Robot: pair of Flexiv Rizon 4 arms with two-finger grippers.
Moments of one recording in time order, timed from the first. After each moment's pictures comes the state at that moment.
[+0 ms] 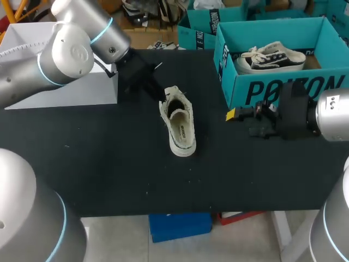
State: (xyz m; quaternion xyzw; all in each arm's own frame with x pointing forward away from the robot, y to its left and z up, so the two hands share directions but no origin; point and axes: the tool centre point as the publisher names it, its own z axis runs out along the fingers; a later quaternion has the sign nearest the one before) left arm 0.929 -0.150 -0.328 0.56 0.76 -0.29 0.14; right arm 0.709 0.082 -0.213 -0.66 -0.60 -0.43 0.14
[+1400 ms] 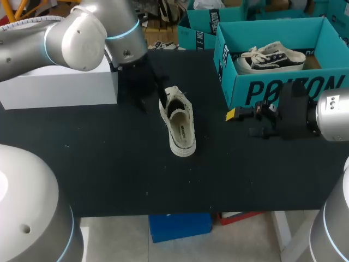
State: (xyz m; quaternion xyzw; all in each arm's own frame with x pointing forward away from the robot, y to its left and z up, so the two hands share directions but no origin) left arm 0.896 -0.129 -0.334 0.66 0.74 -0.13 0.06; right arm 0.709 0.082 -0.213 -0.66 -0.60 -0.43 0.14
